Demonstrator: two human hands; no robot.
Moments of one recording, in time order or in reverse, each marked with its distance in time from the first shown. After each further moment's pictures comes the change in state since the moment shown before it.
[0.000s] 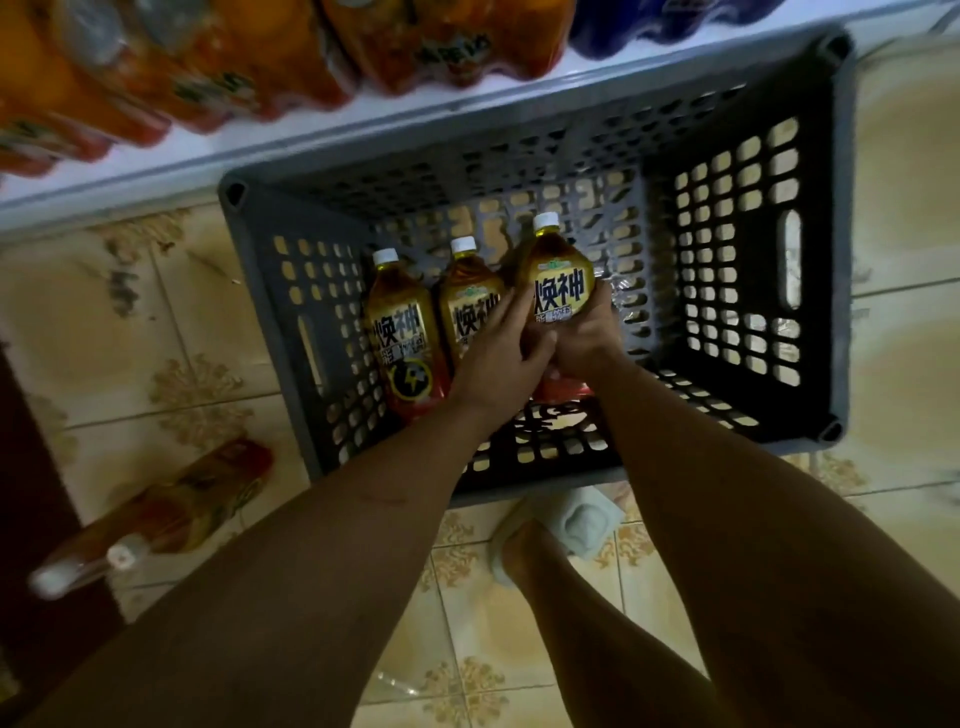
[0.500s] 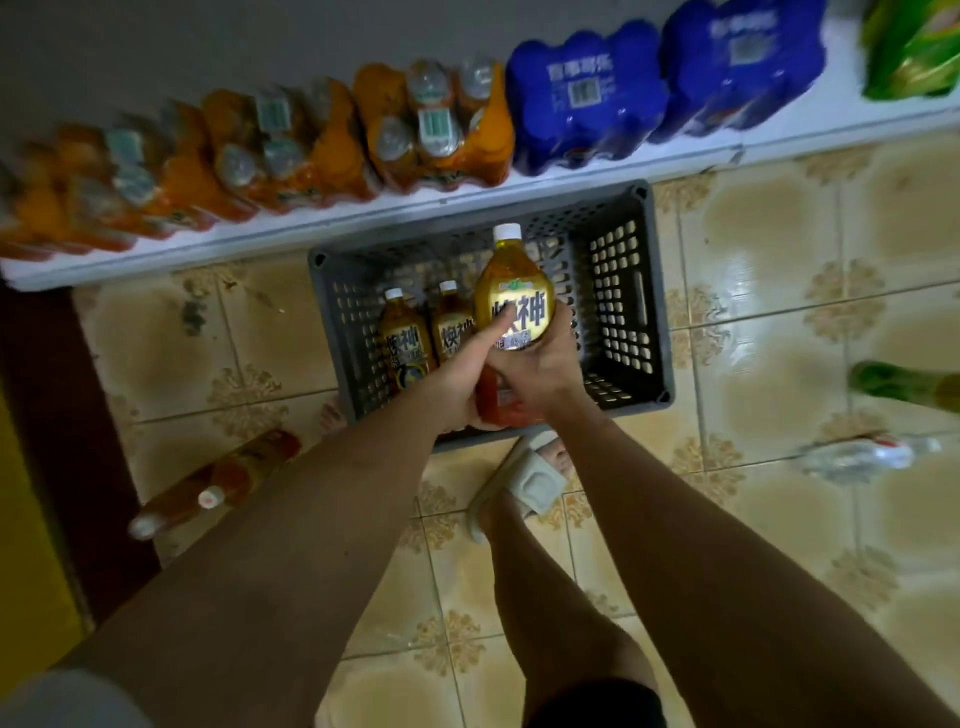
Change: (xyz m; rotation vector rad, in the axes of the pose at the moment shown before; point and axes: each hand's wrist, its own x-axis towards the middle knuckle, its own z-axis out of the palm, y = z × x) left_hand -0.105 0.129 -0.094 -0.937 -0.321 -0.736; right_hand -0.198 -0.063 -0.070 0.198 0.034 -0.221
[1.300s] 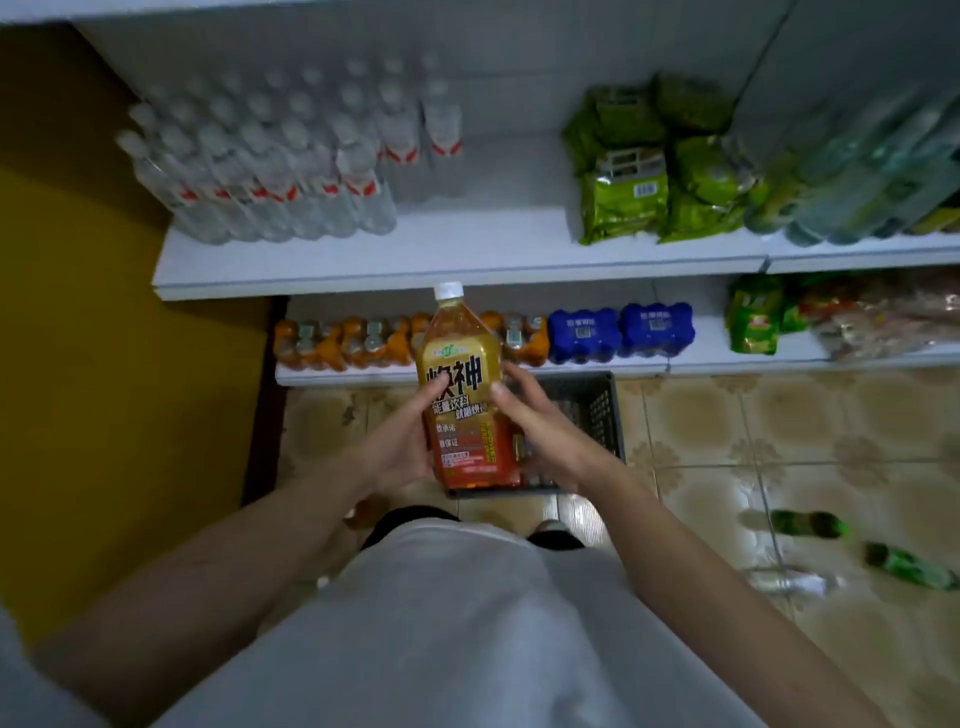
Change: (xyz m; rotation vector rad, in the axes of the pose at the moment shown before) left_hand -0.466 -0.085 -0.045 -0.006 -0.252 0.587; right_hand -0.436 -0.261 -0.121 0.160 -0.659 -0.237
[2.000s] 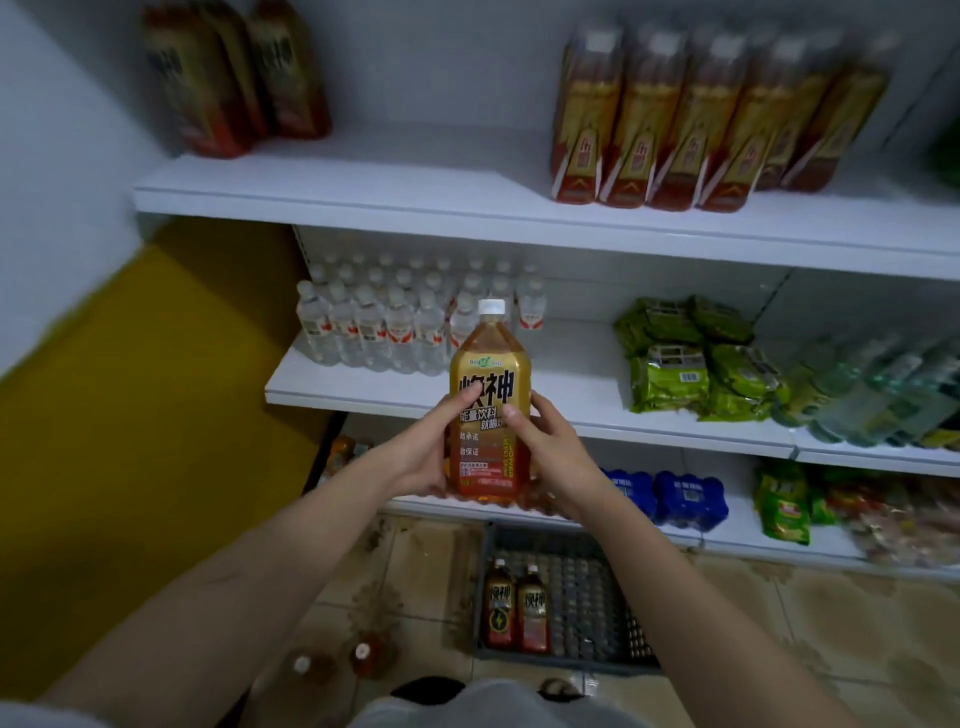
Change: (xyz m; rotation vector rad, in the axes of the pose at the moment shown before) left_hand -0.107 0.126 -0.034 0.106 0.108 0.293; right_hand 0.013 -0.117 0.121 -0.179 0.150 -0.343
